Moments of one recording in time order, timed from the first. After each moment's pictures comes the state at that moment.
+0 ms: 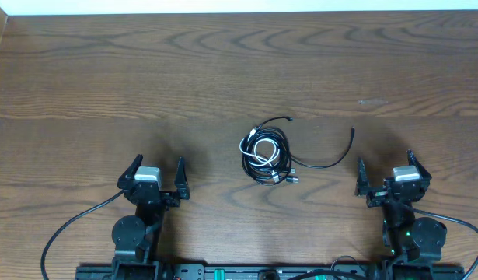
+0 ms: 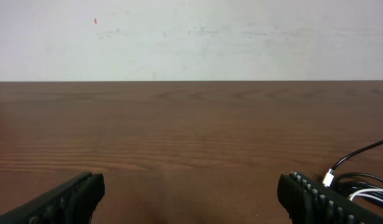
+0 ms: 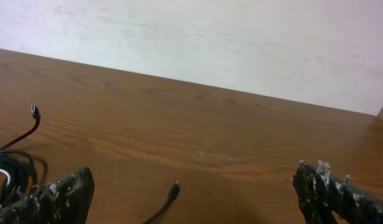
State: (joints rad) left arm -0.07 0.01 0.01 -0.10 0.04 -0.03; right arm -0.06 0.01 0.01 -0.06 -0.15 -0.14
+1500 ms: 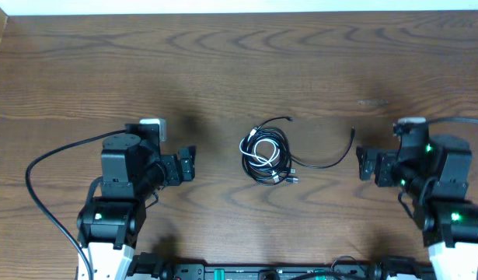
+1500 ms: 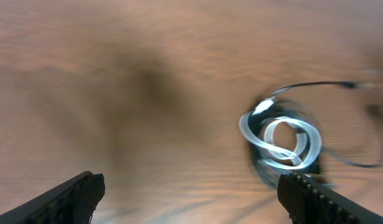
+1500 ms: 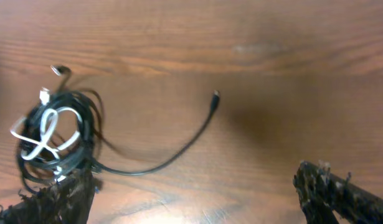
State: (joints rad) left arm -0.07 0.83 0.74 -0.67 0.23 -0.18; right arm -0.06 0.84 0.75 -0.71 -0.21 0.00
